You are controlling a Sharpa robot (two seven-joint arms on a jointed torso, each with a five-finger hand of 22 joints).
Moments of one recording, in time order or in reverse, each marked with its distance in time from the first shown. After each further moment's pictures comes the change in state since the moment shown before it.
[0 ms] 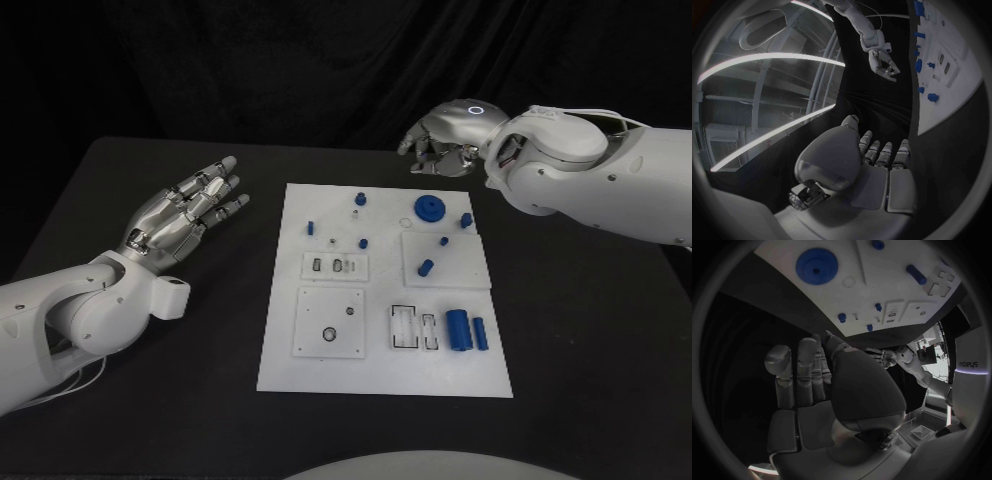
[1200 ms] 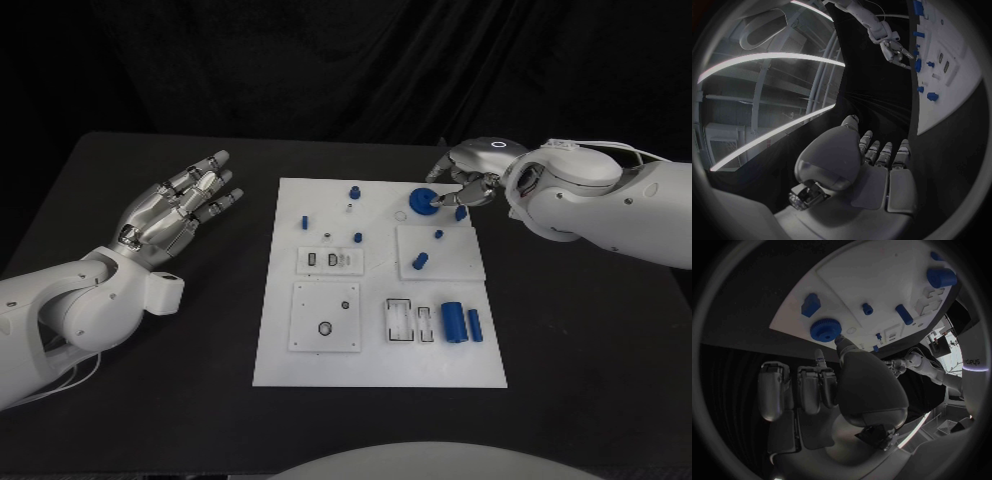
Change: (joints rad) left arm -0.001 0.015 0.000 -0.023 0.000 0.012 0.000; left_hand 0.000 0.000 0.003 -0.003 0.000 0.000 0.000 0.000 -0.001 -0.003 -0.003 0.000 0.000 0.000 0.000 0.000 0.000 0.000 0.000 0.000 0.000 -0.001; right arm -0.095 -0.096 -0.011 0.016 0.070 0.062 -0.074; right_hand -0.120 -0.001 -0.091 0.100 0.017 -0.048 -0.010 -0.079 -0.013 0.423 -0.013 0.963 0.937 0.188 -0.008 0.512 0.694 -0.079 0.226 -0.005 0.325 0.216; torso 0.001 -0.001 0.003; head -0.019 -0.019
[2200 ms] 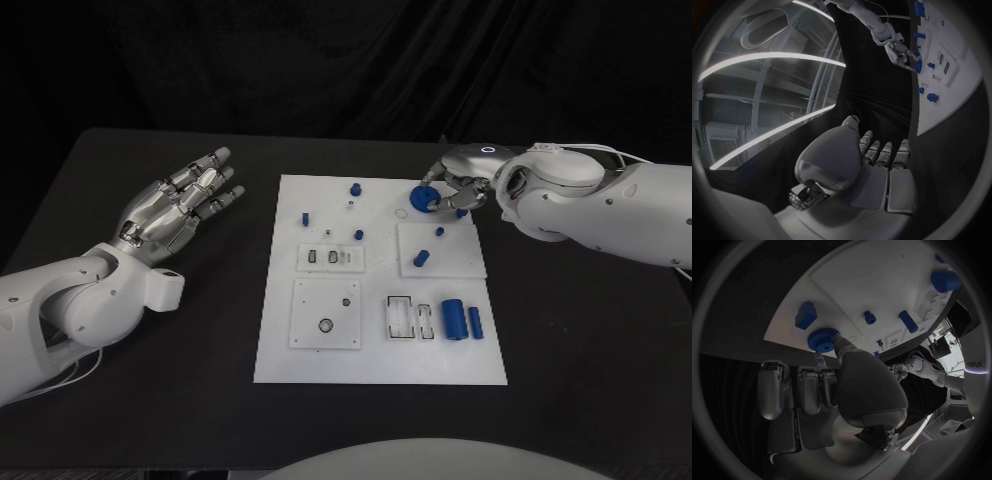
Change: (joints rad) left arm -0.001 0.003 0.000 -0.006 0.000 0.015 0.000; left_hand 0.004 0.004 0.008 -0.003 0.000 -0.004 0.004 0.000 0.000 0.000 0.000 0.000 0.000 0.000 0.000 0.000 0.000 0.000 0.000 0.000 0.000 0.000; right arm -0.027 0.050 0.001 -0.053 0.002 0.028 0.000; right_hand 0.031 0.000 0.016 -0.042 0.033 -0.022 -0.002 0.006 -0.016 0.000 -0.007 0.000 0.000 0.003 -0.003 0.000 0.000 0.000 0.000 0.000 -0.030 0.000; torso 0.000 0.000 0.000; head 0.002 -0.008
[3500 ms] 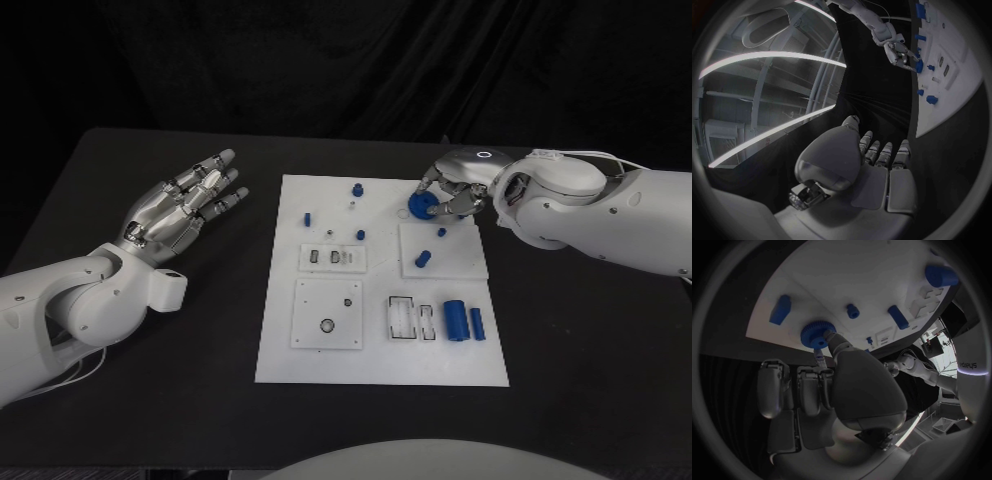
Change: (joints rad) left arm -0.004 0.004 0.000 -0.006 0.000 0.019 0.000; left_hand 0.000 0.000 0.008 -0.003 0.000 -0.004 0.004 0.000 0.000 -0.004 0.004 0.000 0.000 -0.004 0.003 0.000 -0.001 0.000 -0.004 0.004 -0.004 -0.001; right arm -0.004 -0.016 0.001 0.068 -0.015 -0.040 0.035; right_hand 0.088 0.028 0.046 -0.106 0.101 0.170 0.028 0.085 -0.117 0.000 -0.007 0.000 0.000 -0.001 -0.008 0.000 0.000 0.000 -0.007 -0.007 -0.020 0.000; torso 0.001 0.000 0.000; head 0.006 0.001
